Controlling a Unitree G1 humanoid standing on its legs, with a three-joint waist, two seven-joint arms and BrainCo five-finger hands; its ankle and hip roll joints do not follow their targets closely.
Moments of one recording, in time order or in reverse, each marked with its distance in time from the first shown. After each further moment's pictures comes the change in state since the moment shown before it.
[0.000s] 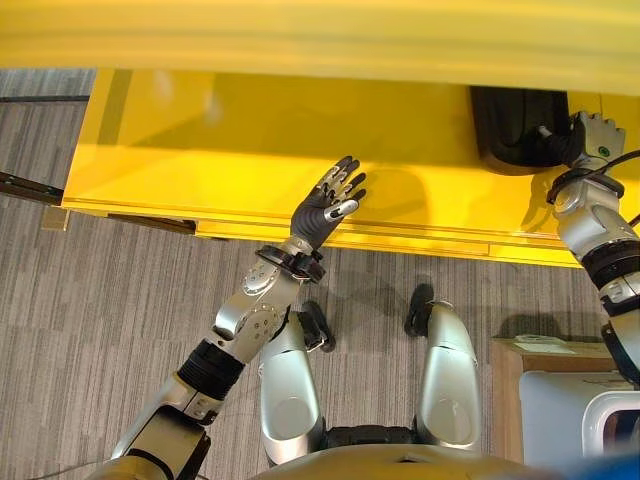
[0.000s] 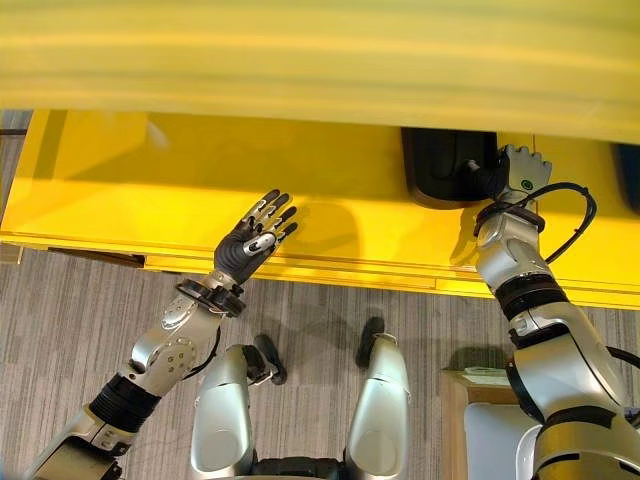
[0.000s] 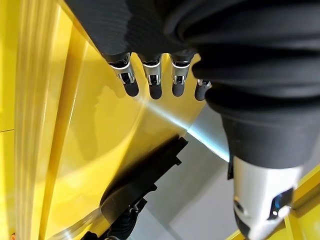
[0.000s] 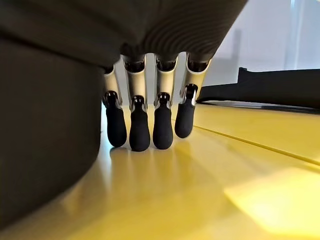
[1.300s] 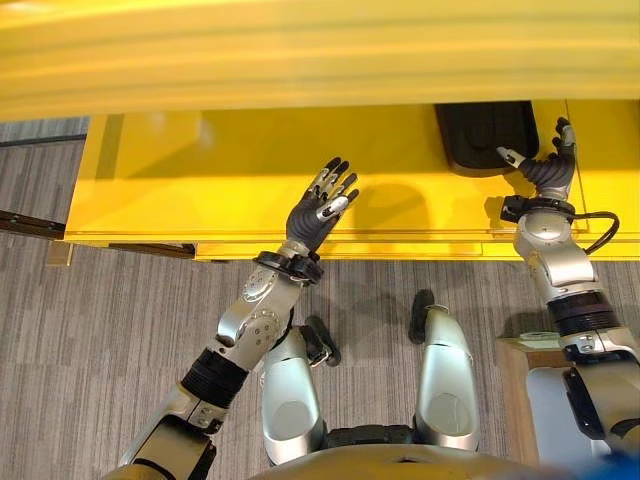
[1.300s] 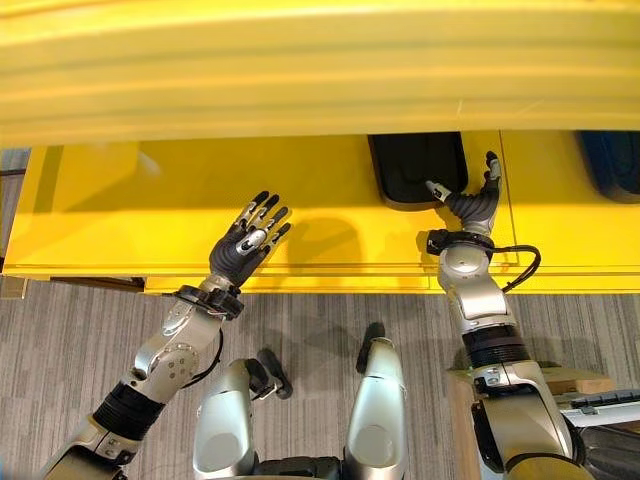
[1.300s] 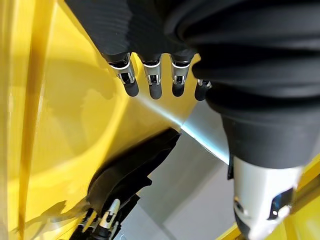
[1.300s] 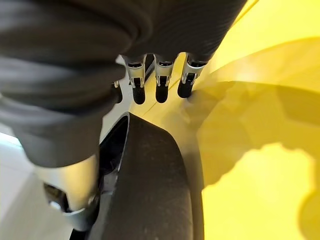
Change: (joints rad) left arm 0.045 -0.042 0.031 -0.010 -0.011 0.003 0.043; right arm 0.309 0.241 -0.374 -0.414 0.562 -0.193 -0.058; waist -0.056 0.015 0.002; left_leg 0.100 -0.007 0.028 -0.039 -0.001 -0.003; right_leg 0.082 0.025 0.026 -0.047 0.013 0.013
